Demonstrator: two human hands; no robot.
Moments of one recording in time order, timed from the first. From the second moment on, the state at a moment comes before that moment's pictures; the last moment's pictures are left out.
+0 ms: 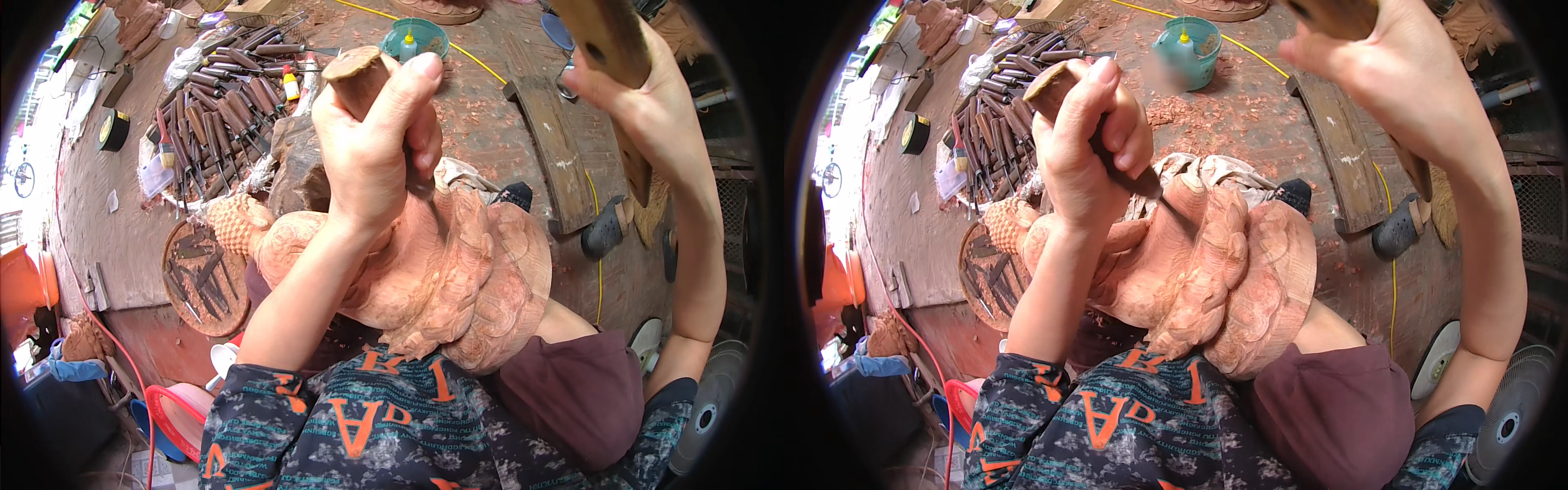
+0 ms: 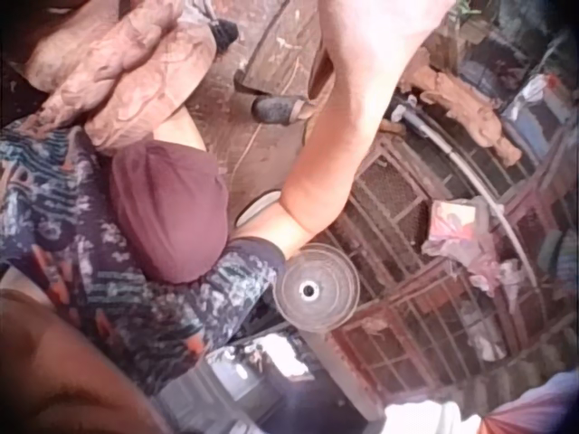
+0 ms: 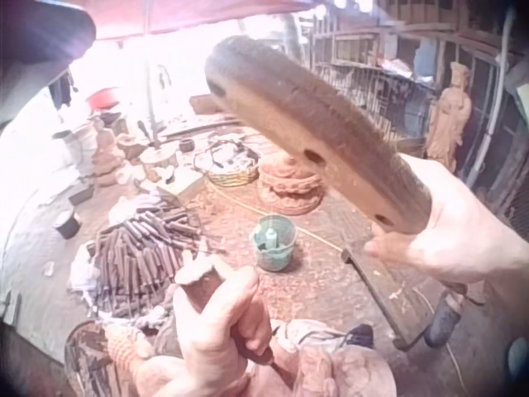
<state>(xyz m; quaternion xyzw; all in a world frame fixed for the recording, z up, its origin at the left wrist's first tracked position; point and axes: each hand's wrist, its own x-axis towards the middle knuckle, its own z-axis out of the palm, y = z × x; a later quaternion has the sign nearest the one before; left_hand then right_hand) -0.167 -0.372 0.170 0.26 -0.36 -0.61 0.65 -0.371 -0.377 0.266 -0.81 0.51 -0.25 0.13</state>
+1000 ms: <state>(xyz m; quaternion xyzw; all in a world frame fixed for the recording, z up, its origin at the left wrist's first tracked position) -0.127 -0.348 0.185 0.22 -0.32 -0.65 0.65 -0.404 -0.398 0.237 -0.77 0.56 -0.19 0.24</state>
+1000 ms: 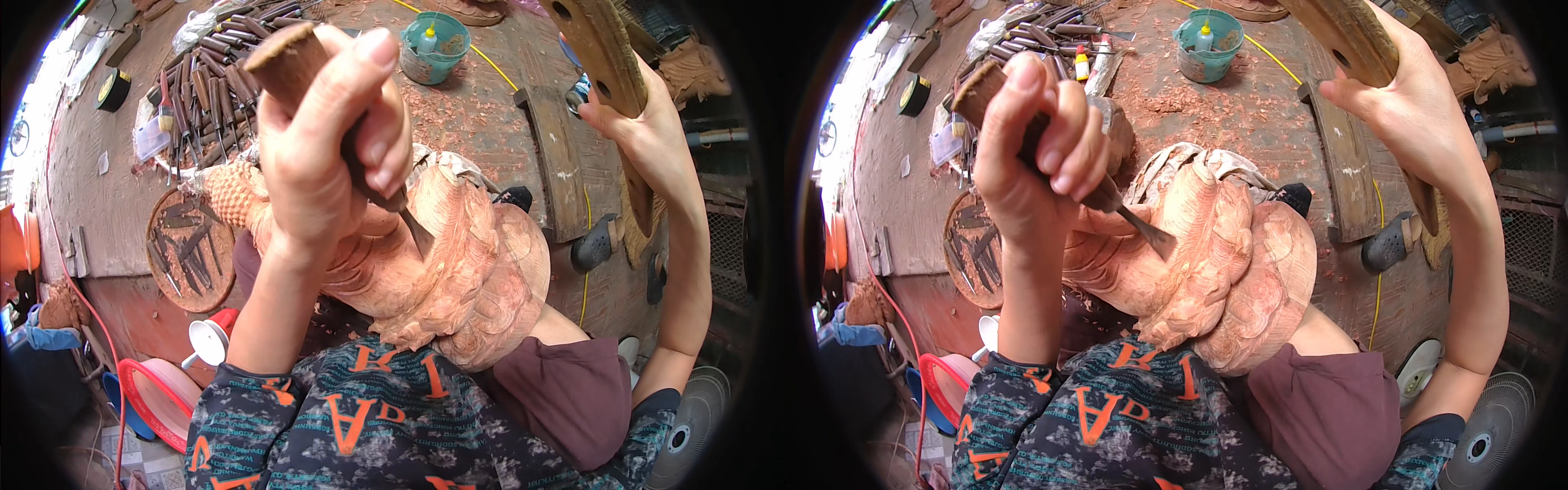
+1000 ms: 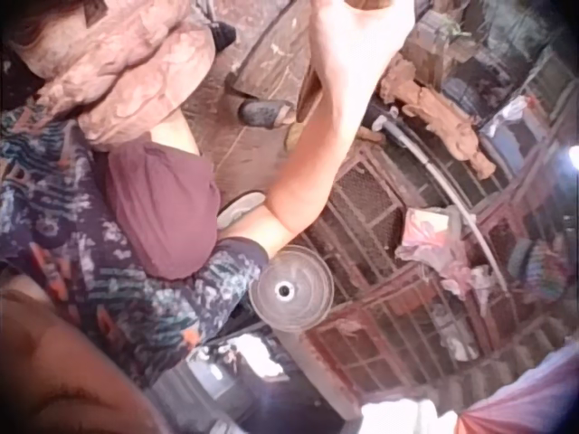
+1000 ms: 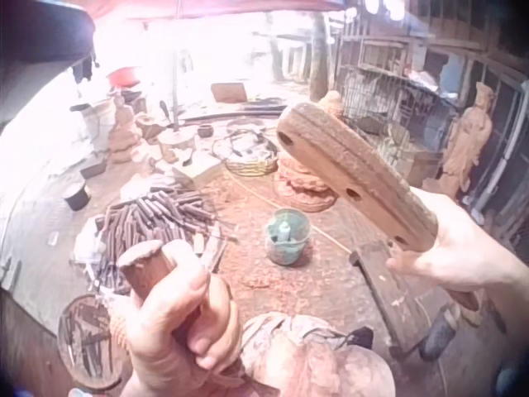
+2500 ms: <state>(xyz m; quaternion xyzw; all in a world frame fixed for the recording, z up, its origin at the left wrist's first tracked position) -0.129 -0.360 0.153 0.22 -0.29 -0.65 0.67 -0.299 -0.371 0.311 -0.87 0.47 -0.13 0.11</state>
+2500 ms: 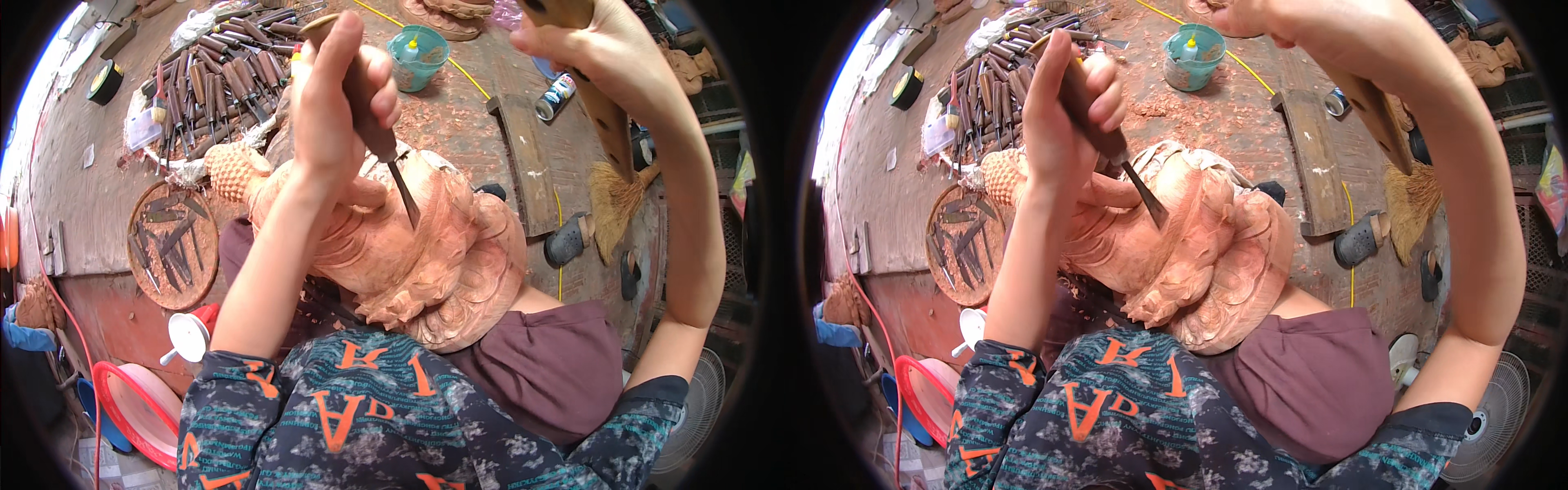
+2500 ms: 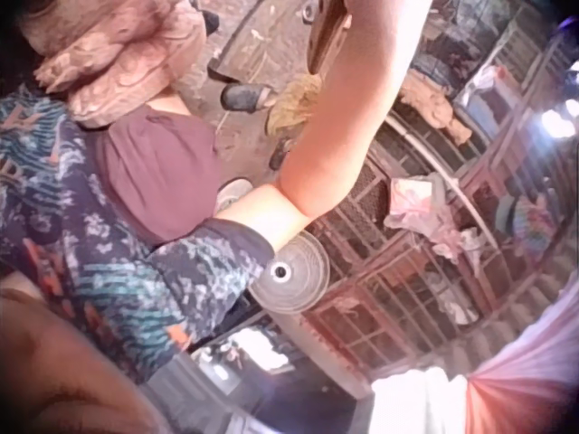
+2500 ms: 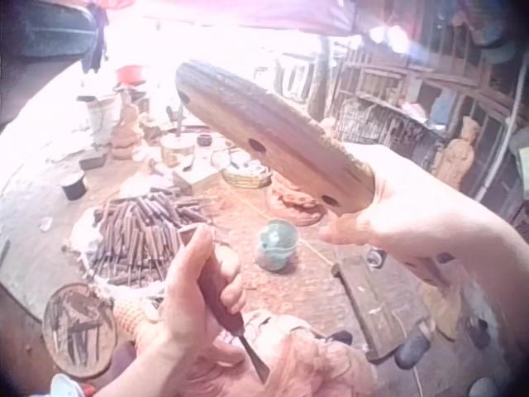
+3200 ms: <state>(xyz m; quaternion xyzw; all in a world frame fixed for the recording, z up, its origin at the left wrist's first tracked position) -0.204 -0.418 0.129 0.42 -0.37 -0.72 0.42 -0.411 -0.434 0.179 -0.64 0.61 -0.18 0.43</state>
